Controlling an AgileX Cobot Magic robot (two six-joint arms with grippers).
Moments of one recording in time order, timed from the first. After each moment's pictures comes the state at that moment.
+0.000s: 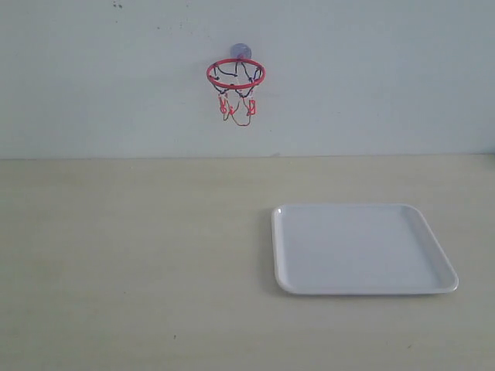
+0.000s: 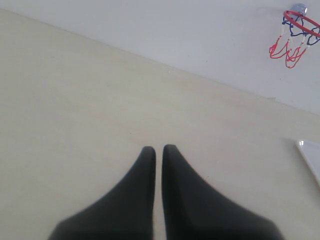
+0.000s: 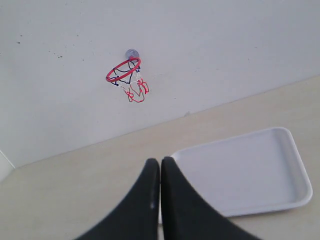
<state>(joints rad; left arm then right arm) -0.01 0.00 0.00 0.02 0.31 -0.37 0.14 0.03 -0.12 0.77 0.28 -0.31</state>
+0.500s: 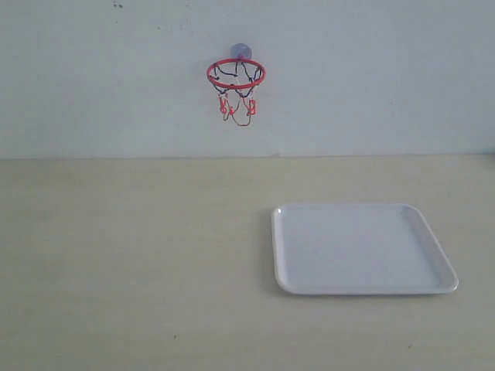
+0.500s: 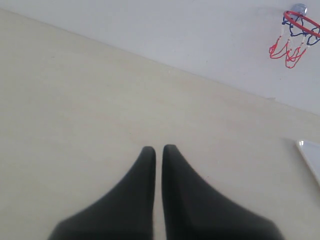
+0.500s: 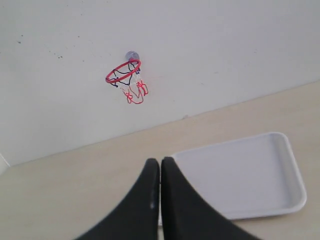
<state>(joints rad) -0.01 0.00 0.00 0.02 0.31 -0.37 0.14 0.01 -0.12 0.73 0.28 -0.31</state>
